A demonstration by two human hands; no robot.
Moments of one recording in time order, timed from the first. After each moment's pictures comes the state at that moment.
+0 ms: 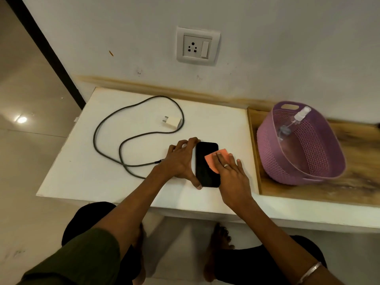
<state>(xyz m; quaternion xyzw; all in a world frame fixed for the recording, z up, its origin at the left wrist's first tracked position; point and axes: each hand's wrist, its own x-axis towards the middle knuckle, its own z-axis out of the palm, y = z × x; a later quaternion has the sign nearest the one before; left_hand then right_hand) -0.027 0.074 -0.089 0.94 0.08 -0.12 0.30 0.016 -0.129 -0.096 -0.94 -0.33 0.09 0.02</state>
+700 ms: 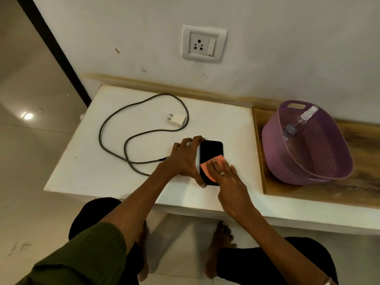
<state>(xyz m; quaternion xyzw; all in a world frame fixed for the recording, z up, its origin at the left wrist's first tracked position) -0.028 0.076 -0.096 0.94 0.07 -0.11 0.31 -0.009 -0.128 -0.104 -0.92 -0.34 0.16 0.11</state>
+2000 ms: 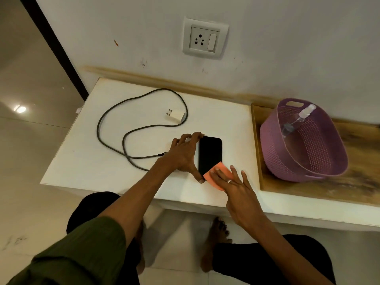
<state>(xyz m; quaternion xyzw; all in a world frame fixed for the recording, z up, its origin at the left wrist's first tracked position) -0.028 0.074 -0.093 0.94 0.07 -0.12 0.31 -0.019 -0.168 -0.091 -0.90 -0.42 0.11 0.00</state>
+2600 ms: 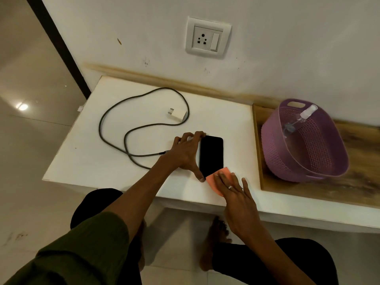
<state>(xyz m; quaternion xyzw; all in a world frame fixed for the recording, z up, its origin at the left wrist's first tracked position) -0.026 0.073 -0.090 0.94 0.08 -0.13 0.31 -0.046 -0.174 -0.088 -0.92 -0.38 0.13 0.02</state>
